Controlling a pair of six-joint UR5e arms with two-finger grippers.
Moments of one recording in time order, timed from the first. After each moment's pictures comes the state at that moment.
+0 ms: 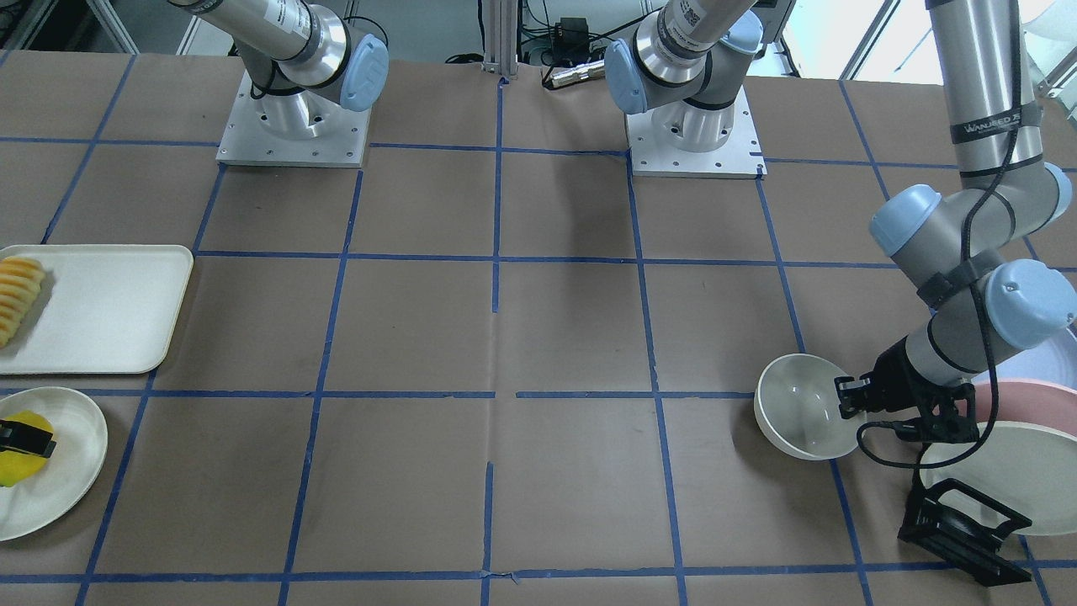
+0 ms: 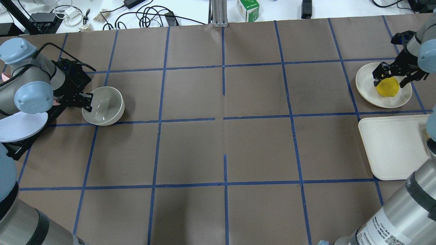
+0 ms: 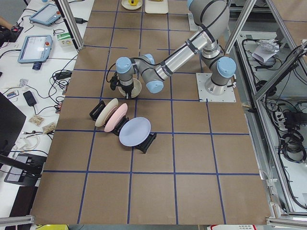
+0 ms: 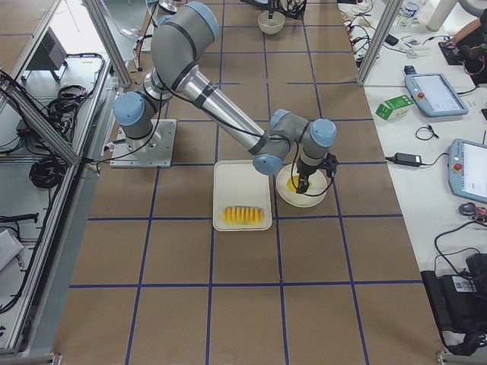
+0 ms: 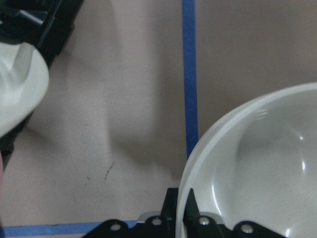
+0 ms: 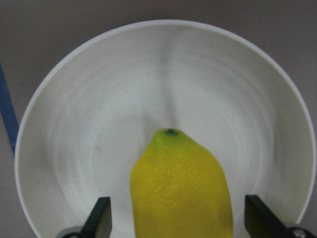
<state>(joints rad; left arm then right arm) -1.13 -2.01 -1.77 -0.94 1.54 0.47 1.05 -0.96 1.48 -2.06 -1.61 -0.38</state>
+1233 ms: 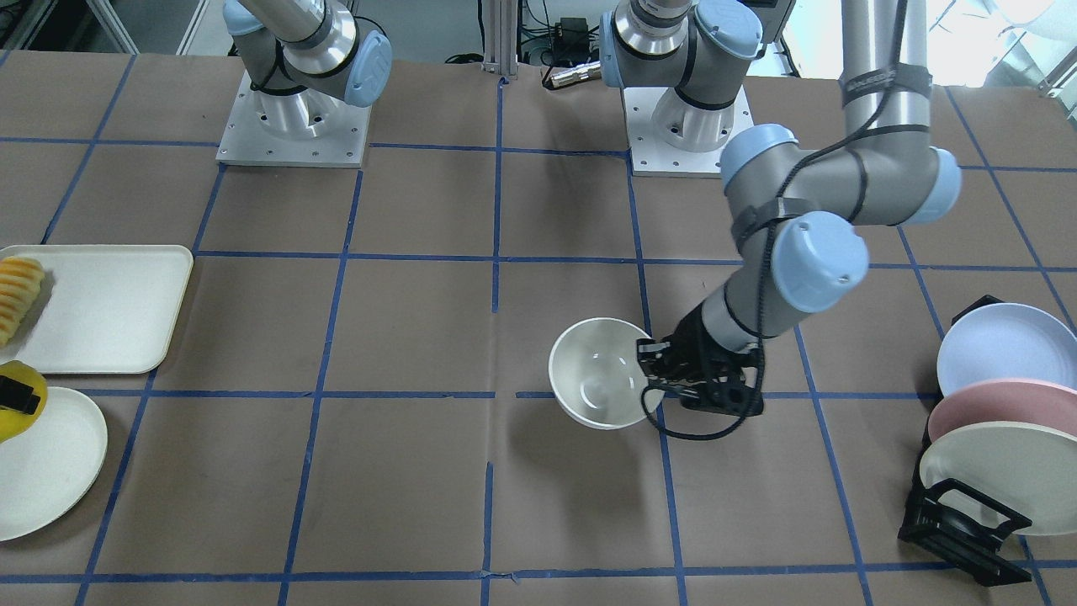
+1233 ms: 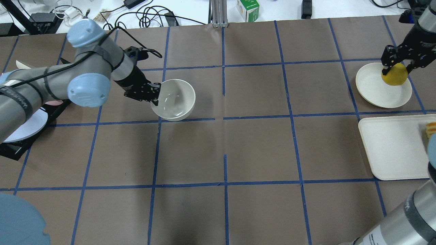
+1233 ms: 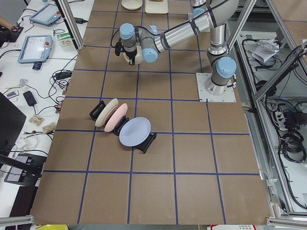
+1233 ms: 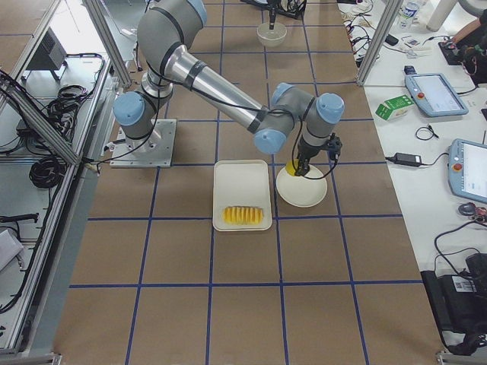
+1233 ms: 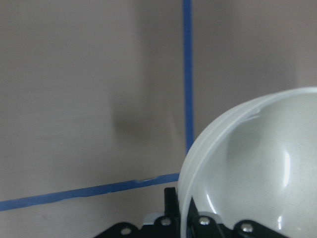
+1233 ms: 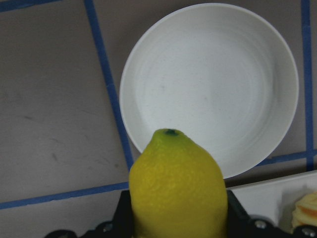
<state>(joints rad) -1.56 -1.91 -1.78 -1.06 1.35 0.05 1.14 -1.12 1.40 -1.74 -1.63 -0.26</state>
